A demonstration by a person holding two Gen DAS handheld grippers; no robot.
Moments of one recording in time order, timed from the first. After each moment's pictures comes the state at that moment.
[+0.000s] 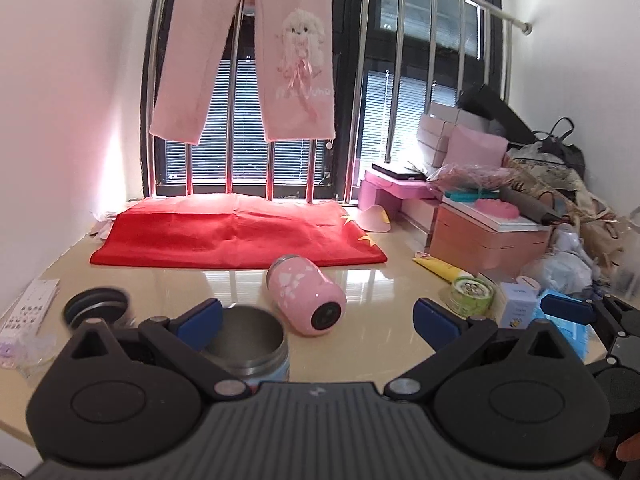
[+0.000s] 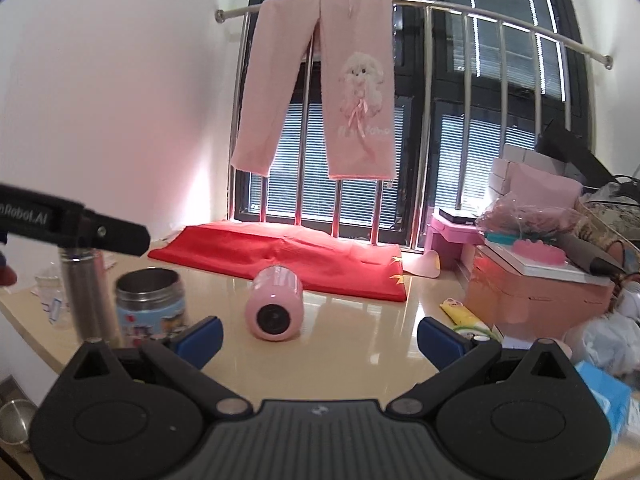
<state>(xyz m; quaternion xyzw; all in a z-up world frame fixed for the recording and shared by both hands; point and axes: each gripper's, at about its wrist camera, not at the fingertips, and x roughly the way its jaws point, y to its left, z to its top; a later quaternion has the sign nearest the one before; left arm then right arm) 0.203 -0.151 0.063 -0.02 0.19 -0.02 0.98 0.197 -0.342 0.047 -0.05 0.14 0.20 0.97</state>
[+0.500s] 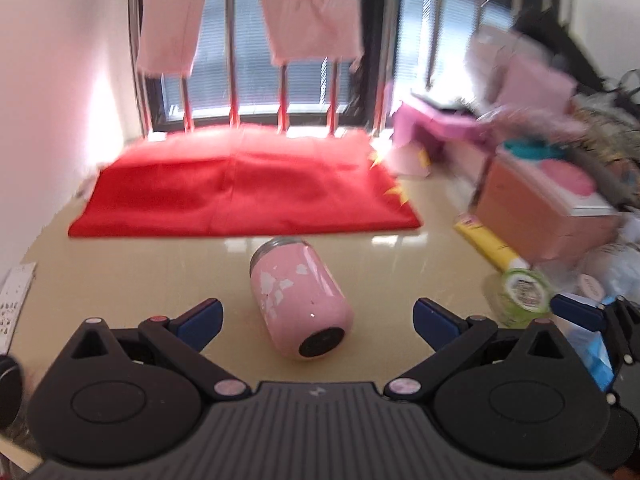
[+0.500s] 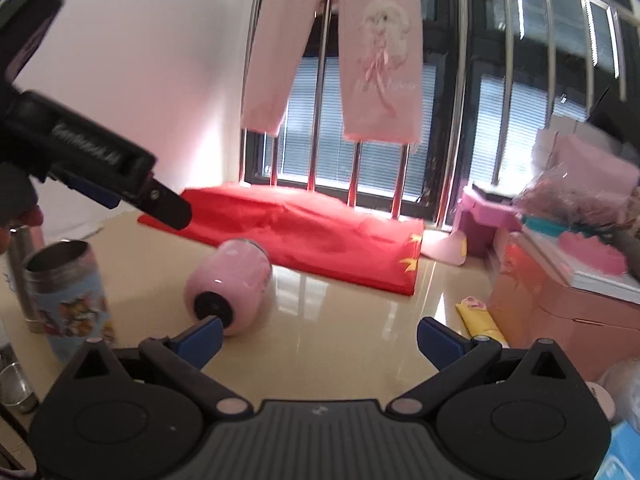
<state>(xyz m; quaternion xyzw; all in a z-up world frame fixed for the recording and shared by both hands) 0.379 -0.186 0.063 -0.02 0.35 0.04 0.94 0.339 -0.373 0.025 -0.08 0.19 0.26 0.94</state>
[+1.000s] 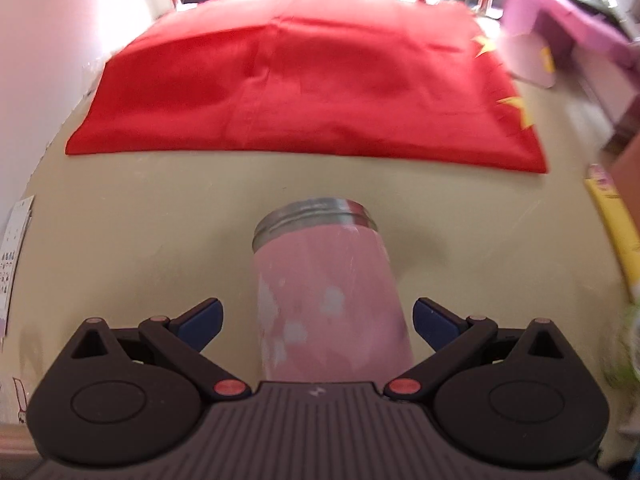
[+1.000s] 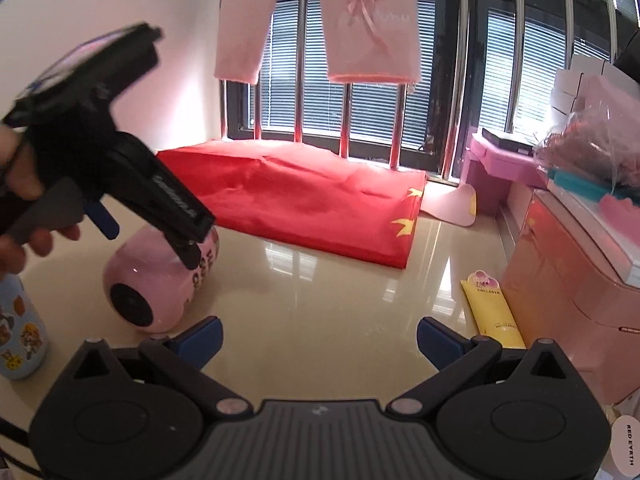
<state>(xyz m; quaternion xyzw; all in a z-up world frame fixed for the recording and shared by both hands) 0.538 -0.169 -0.013 -0.03 0.54 0.15 0.82 0.436 -0.378 -0.001 -0.08 0.27 0.26 0.92</state>
